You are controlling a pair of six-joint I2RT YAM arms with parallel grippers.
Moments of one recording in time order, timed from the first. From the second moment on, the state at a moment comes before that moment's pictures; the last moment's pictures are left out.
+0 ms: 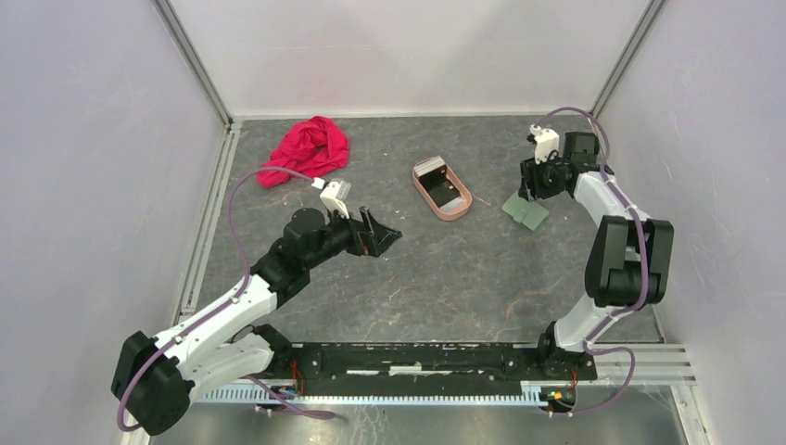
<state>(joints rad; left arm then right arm) -0.64 0.95 0.59 0.11 0.19 -0.59 -0.10 1.66 1.17 -0.40 -0.38 -0.39</state>
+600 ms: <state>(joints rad) -0.64 0.94 0.54 0.14 0.19 -0.59 -0.17 1.83 1.17 -0.41 -0.42 -0.29</state>
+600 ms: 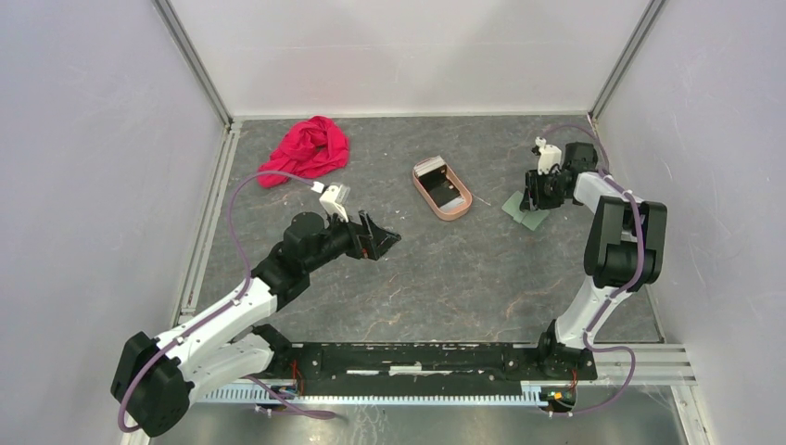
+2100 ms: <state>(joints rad) -0.65 1.04 0.43 0.42 0.30 -0.84 -0.17 1.74 0.97 -0.27 -0.57 -0.29</state>
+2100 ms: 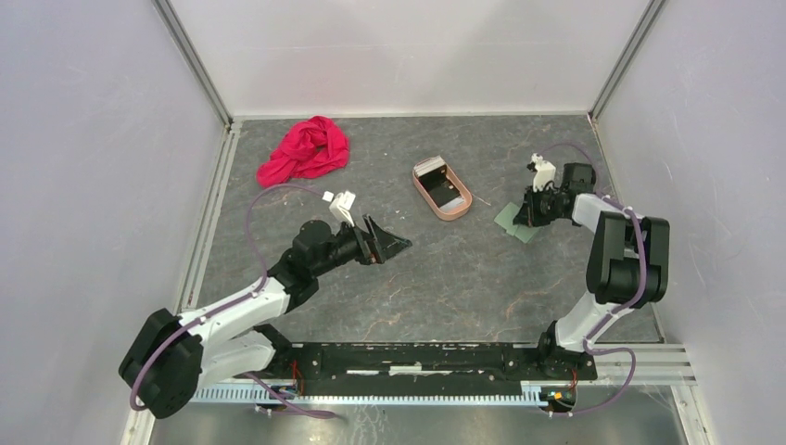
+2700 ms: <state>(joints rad) -0.83 1.28 0.33 0.81 0.22 -0.90 0.01 1.25 0.66 -0.58 -0.99 -0.82</state>
